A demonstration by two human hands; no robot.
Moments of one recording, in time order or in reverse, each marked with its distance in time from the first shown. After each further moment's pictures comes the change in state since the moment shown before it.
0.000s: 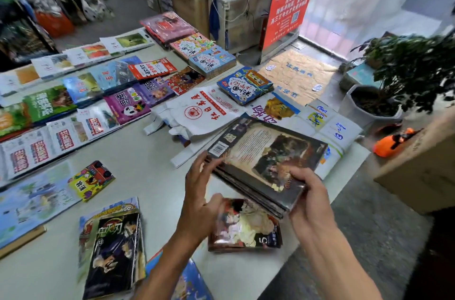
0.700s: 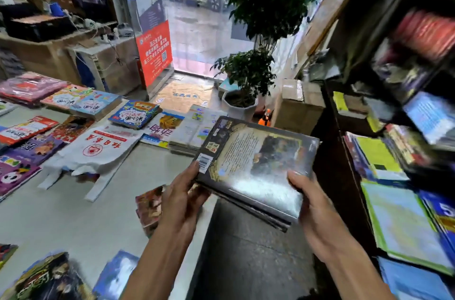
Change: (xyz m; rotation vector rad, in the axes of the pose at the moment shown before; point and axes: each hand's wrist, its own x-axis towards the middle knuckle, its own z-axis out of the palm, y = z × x) left_hand -0.148 0.149 0.021 -0.966 -0.396 -0.606; right_hand -0.315 -0.013 -0.128 -0.109 0.191 -0.443
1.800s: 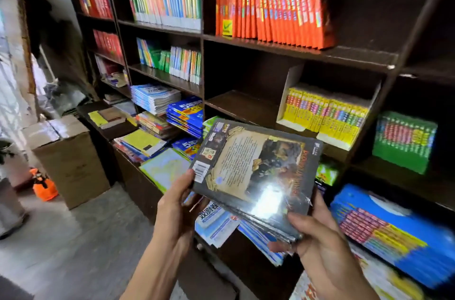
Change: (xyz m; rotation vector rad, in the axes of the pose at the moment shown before) left_hand -0.357 -0.245 0.203 0.360 -0.924 -0.576; right_hand -0.490 -0.019 -0.192 0.204 0.835 -0.640
